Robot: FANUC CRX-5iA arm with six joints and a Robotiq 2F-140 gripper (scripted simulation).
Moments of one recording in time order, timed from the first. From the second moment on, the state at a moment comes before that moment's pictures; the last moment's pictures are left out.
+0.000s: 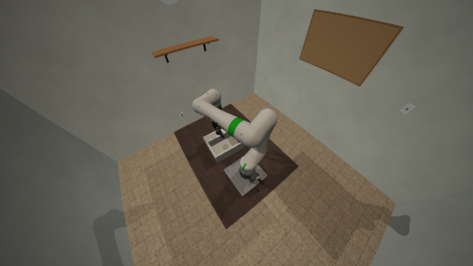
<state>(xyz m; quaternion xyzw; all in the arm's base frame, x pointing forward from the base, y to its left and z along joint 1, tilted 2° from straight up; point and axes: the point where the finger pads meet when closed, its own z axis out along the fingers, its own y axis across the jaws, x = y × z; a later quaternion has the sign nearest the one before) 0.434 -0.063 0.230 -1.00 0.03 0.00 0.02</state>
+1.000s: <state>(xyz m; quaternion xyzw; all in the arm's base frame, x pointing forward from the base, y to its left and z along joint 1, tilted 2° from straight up) 0.434 -0.063 0.230 -1.00 0.03 0.00 0.02</state>
